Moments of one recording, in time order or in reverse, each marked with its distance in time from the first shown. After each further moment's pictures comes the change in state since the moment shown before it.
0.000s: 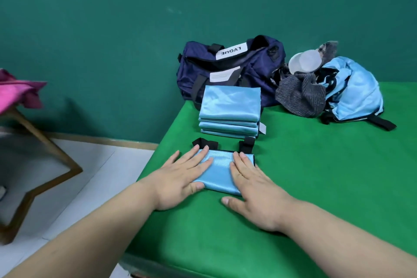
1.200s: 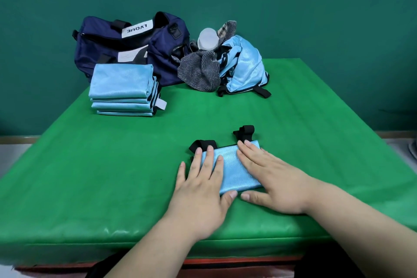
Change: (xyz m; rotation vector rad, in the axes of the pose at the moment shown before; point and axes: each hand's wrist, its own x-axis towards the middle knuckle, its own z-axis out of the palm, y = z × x) left_hand 0.069 0.315 0.012 -0.104 0.159 -0.101; right_hand -0.217 0.193 -0.010 -0.146 0.024 0.046
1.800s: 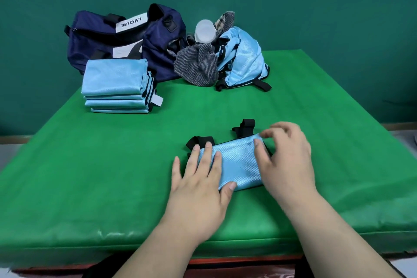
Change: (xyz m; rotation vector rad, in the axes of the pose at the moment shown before) left_hand 0.000 0.006 0.000 -0.040 0.106 -0.046; right_hand 0.013 -0.029 -0.001 0.285 0.907 0.589
